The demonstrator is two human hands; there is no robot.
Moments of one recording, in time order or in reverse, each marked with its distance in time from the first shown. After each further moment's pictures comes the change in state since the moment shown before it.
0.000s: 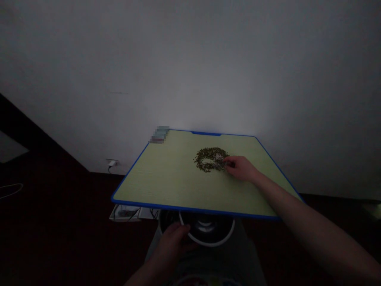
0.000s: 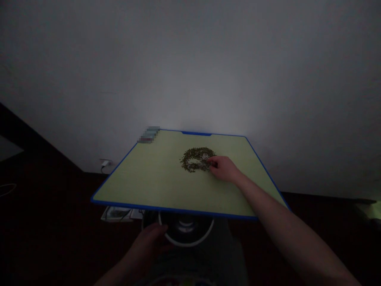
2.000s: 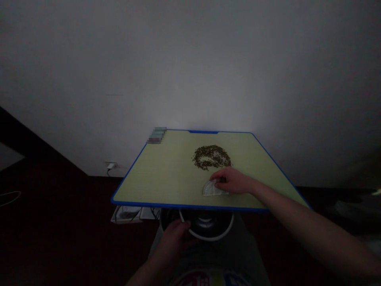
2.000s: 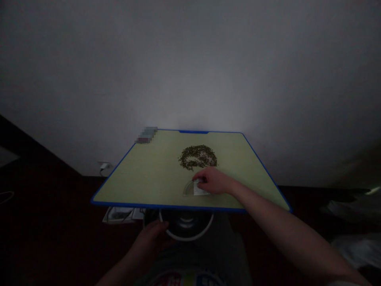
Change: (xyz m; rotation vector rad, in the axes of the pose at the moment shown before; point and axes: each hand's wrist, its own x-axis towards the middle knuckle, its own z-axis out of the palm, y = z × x) left_hand -0.003 0.004 0.000 0.005 -0.051 -0.011; right_hand -0.035 -0.051 0.008 0.161 -0.327 -0.190
